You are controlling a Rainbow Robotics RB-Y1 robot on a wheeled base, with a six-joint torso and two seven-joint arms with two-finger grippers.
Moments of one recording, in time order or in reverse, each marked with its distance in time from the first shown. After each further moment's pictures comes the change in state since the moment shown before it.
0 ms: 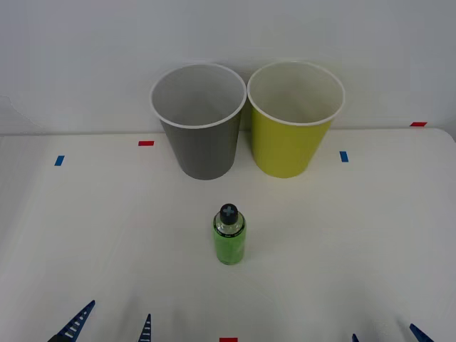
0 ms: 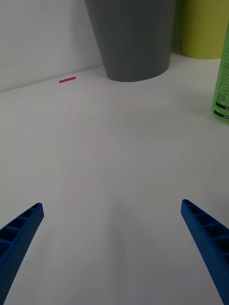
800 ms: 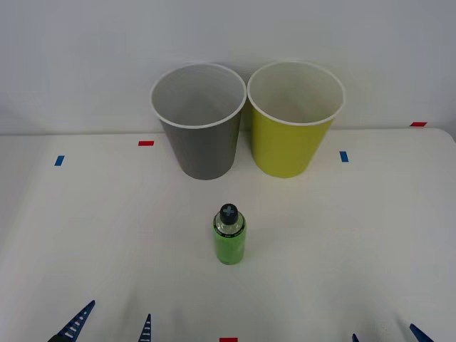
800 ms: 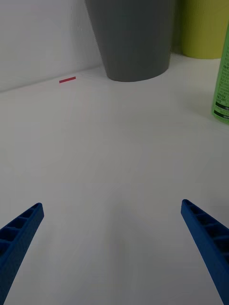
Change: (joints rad) right arm 0.000 0.000 0.000 0.000 0.000 0.000 0.000; left arm 0.000 0.000 0.000 0.000 0.000 0.000 0.000
